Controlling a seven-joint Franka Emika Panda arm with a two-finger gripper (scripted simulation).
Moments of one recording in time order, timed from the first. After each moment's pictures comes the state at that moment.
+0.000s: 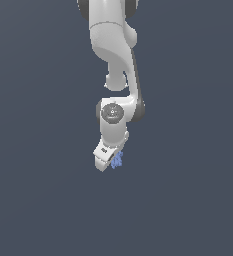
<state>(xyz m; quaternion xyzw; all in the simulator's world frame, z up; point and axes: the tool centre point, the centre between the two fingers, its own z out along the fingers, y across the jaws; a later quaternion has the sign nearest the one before) 0.028 -0.010 0.048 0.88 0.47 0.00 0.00</state>
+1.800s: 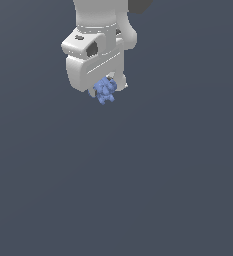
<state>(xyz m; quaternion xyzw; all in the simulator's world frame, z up) -0.056 -0.043 0.367 0.88 0.47 0.00 0.00</state>
